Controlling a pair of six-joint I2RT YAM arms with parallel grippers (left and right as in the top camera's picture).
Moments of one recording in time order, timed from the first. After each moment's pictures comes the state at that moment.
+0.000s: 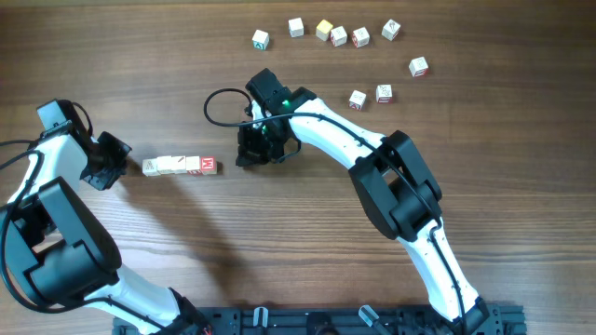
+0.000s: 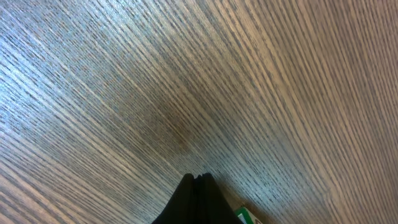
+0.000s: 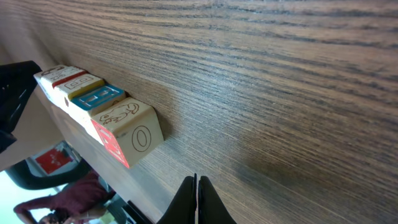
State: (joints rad) left arm 0.50 1.85 1.13 -0.62 0.10 -0.48; right arm 0.70 2.41 1.85 -0.69 -0.67 0.77
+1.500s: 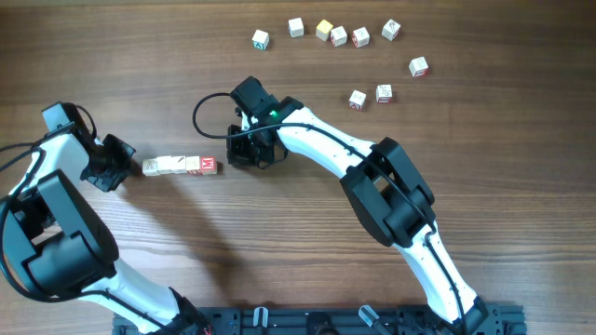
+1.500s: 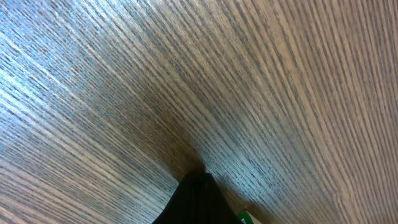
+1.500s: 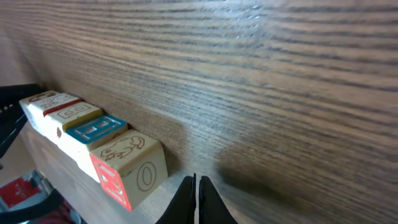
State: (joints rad) left arm 0.50 1.90 1.14 -0.63 0.15 -0.47; right arm 0.76 2.41 1.85 -0.60 -0.50 0.81
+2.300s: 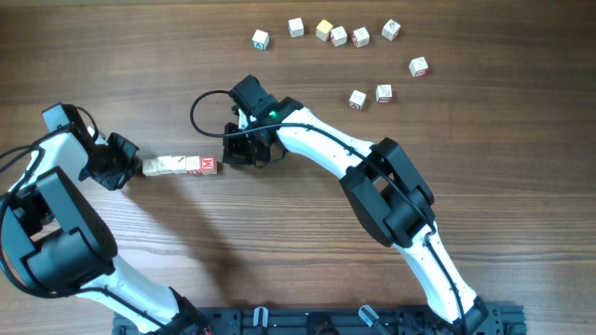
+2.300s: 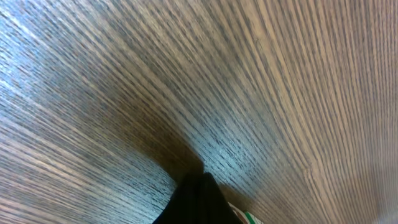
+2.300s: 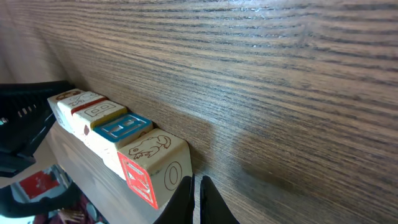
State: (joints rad) left arm 0.51 1.92 1.15 -0.65 0.28 -0.47; right arm 0.76 2.41 1.85 -0.56 -0.55 0.85
